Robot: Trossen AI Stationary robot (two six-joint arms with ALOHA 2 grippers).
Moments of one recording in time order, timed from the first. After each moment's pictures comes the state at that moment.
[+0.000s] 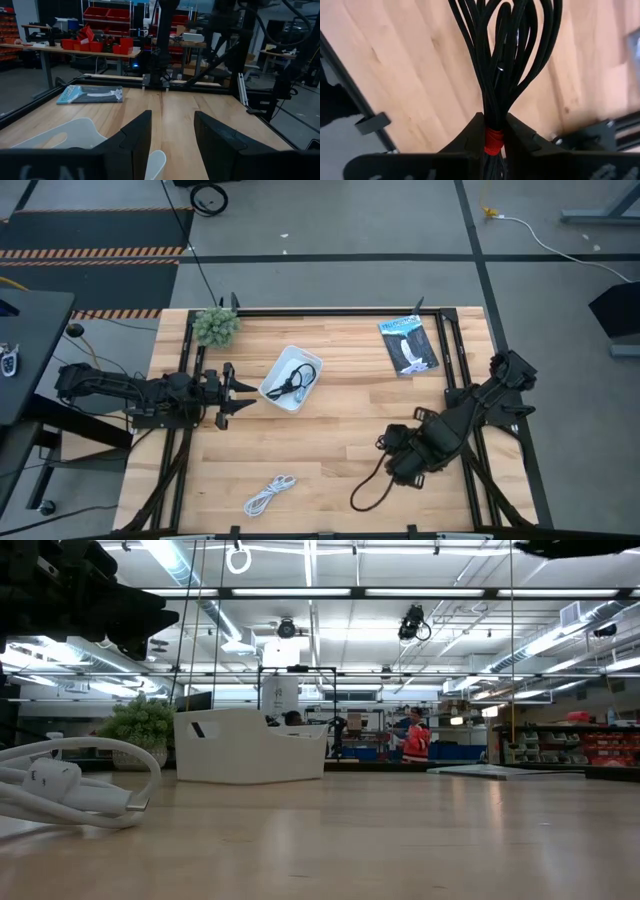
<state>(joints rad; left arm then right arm) -0.11 0.36 0.01 0.41 -0.14 -0.08 0.63 1.71 1.67 -1.57 0.06 0.98</state>
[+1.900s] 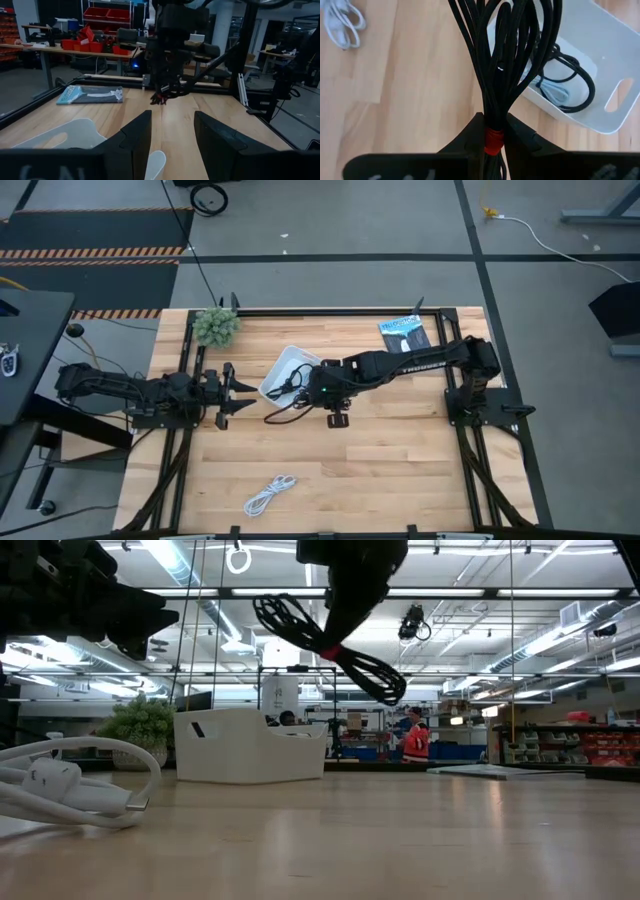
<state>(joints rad) -0.11 0.36 0.01 0.42 -0.14 -0.08 0.07 1.88 1.67 -0.87 0.07 -0.06</state>
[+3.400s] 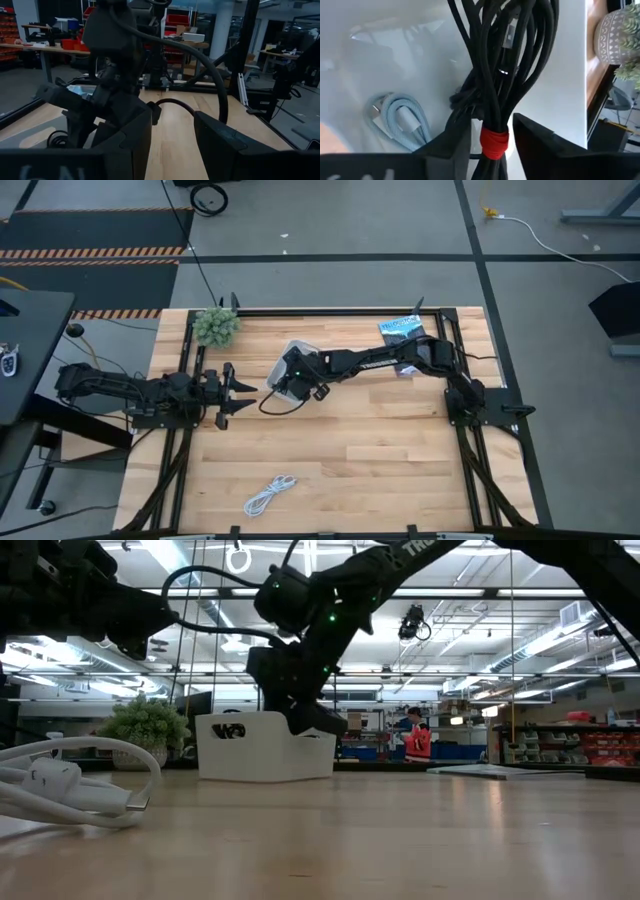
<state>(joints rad) -0.11 0.36 0.01 0.41 -0.14 -0.08 -0.10 2.19 1.66 -0.40 0.26 -1.02</state>
